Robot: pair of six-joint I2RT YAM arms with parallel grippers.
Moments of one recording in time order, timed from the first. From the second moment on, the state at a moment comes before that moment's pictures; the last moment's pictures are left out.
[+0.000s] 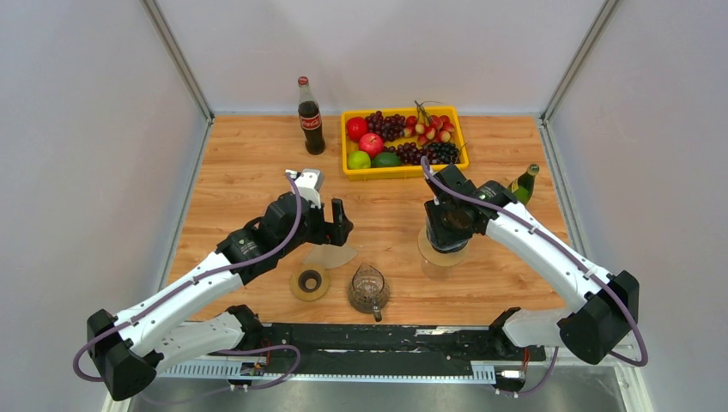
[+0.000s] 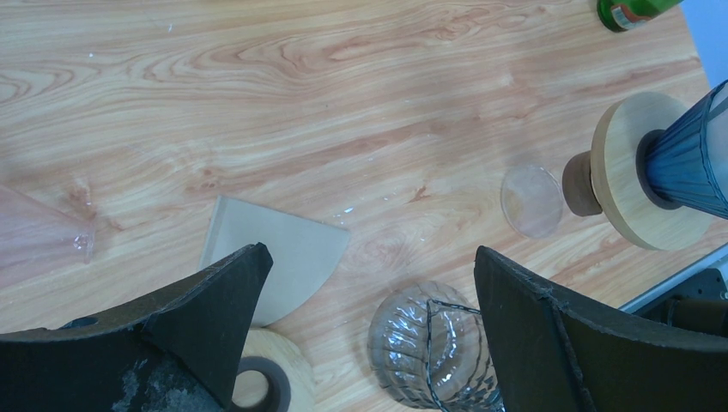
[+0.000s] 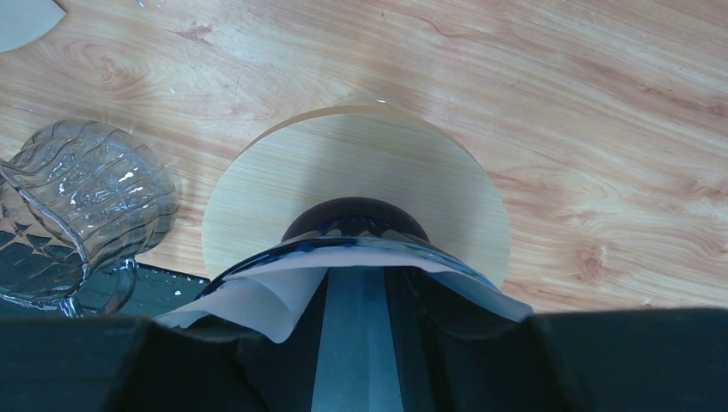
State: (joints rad) left arm -0.80 0.94 0.82 -0.39 -0.20 -0.49; right arm 0.64 1.30 1.19 -1.07 0.13 0.33
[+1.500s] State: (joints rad) left arm -0.80 0.93 0.82 -0.44 -0.21 -0.49; right arm 0.64 1.27 1.19 -1.07 0.13 0.33
